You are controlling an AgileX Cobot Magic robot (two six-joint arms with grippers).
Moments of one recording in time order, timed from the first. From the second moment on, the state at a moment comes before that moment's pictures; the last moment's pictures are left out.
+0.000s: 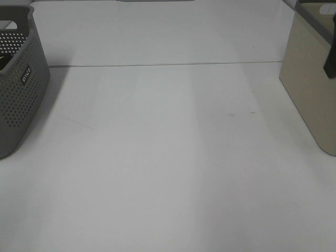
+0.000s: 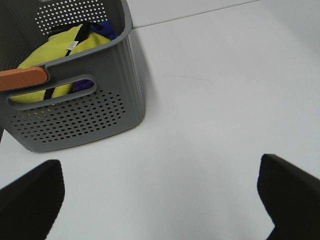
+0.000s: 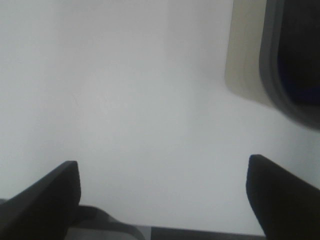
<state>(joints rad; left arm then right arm) -0.03 0.00 -0.51 -0.08 1.03 0.16 0.13 1.37 -1.26 0.00 1.21 0.05</state>
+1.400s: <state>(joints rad) -0.03 0.00 -0.51 -0.08 1.03 0.16 0.13 0.00 -0.50 0.01 1.06 0.00</state>
